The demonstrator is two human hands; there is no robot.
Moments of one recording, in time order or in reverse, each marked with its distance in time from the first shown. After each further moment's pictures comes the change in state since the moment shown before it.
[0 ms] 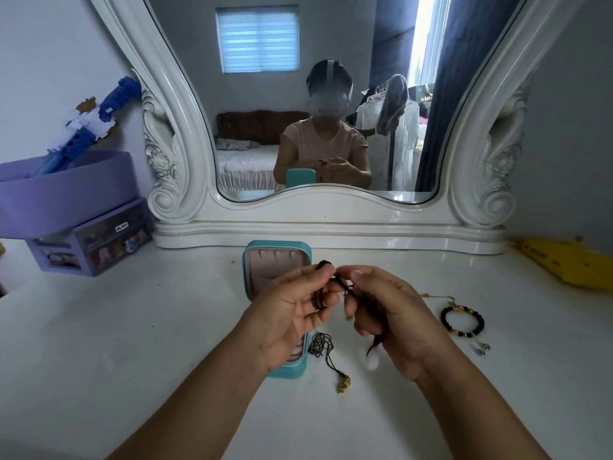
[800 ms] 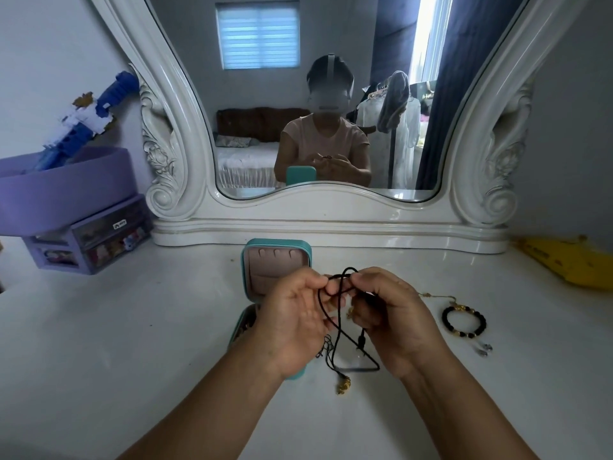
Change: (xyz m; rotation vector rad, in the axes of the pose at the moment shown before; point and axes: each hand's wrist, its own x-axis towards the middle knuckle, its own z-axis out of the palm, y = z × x) left_hand 0.001 -0.007 0.013 -0.083 -0.030 -0.025; right_hand 0.006 0.003 0.009 0.226 0.087 -0.016
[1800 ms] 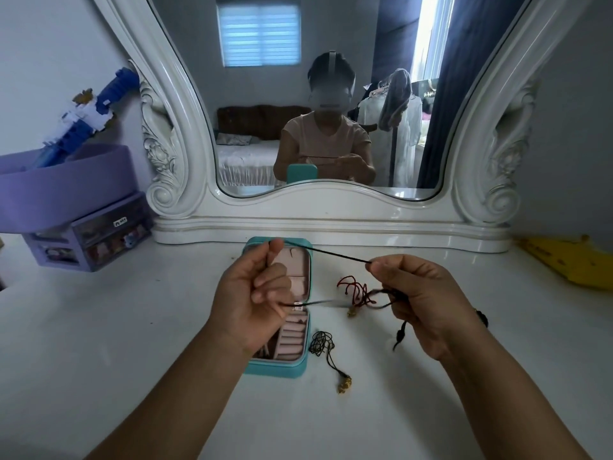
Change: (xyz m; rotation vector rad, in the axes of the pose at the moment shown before) left_hand 0.010 0.024 -0.046 -0.493 -0.032 0.053; right_hand 0.005 -0.026 -0.023 -0.301 0.119 0.022
